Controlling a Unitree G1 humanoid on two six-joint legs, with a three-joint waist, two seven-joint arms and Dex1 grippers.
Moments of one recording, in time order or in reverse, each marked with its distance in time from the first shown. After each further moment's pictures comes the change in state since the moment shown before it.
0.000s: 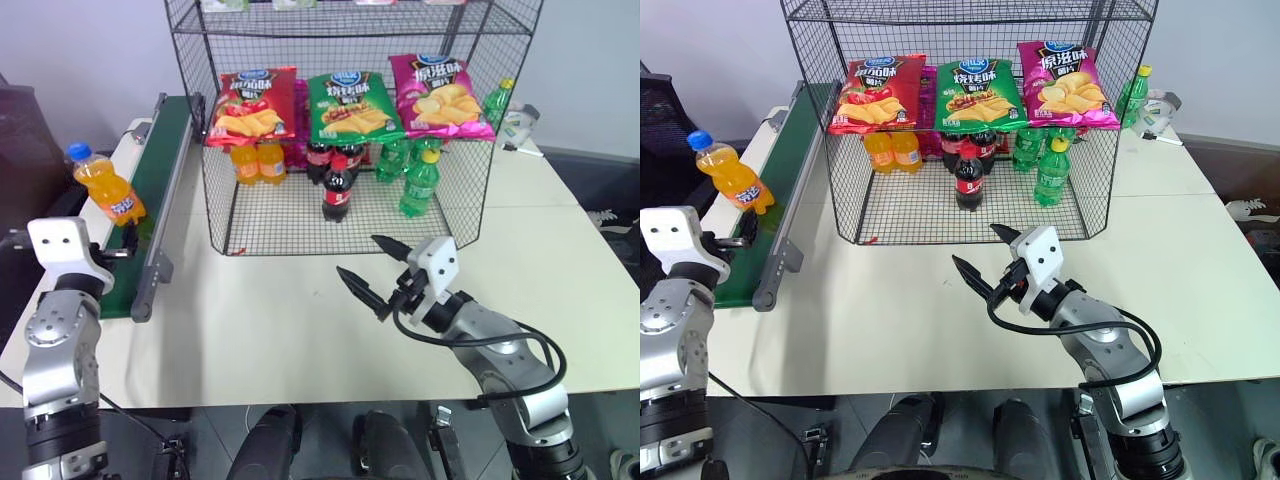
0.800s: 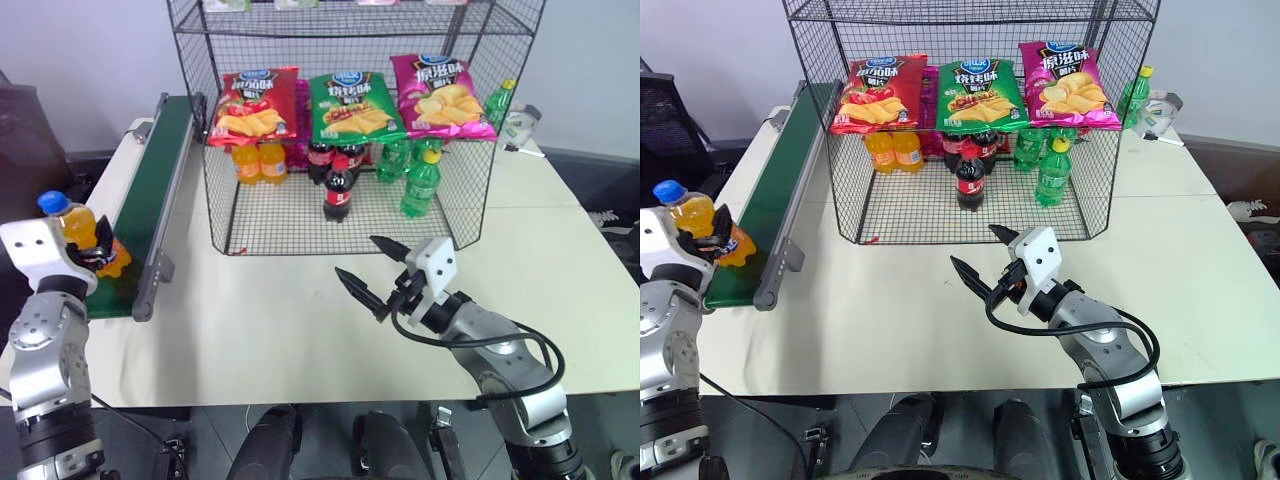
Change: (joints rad) left arm -0.010 -0.004 0.062 0.023 -0.064 0.011 0.021; right arm 0.000 0.000 0.008 0.000 0.001 0.000 -0.004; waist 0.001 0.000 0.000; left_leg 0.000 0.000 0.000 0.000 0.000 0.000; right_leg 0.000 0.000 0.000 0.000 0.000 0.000
